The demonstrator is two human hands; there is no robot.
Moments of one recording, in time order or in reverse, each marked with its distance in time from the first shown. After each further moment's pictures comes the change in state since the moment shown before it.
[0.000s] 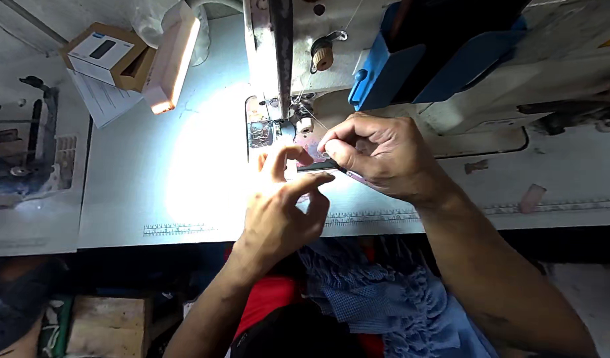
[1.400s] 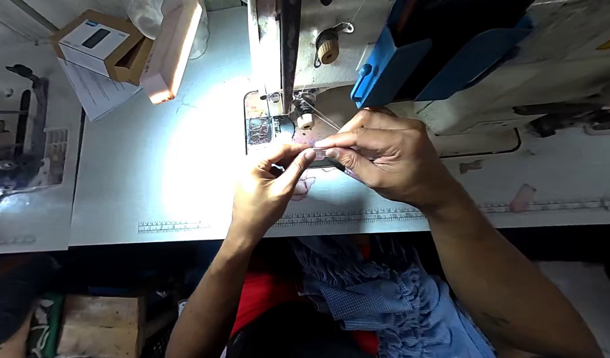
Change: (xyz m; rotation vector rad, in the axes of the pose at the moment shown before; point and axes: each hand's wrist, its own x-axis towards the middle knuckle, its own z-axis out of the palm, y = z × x) left_hand 0.010 -0.017 0.000 -0.552 -0.003 -0.325; right_hand -0.006 0.002 -0.007 -0.232 -0.019 -0.271
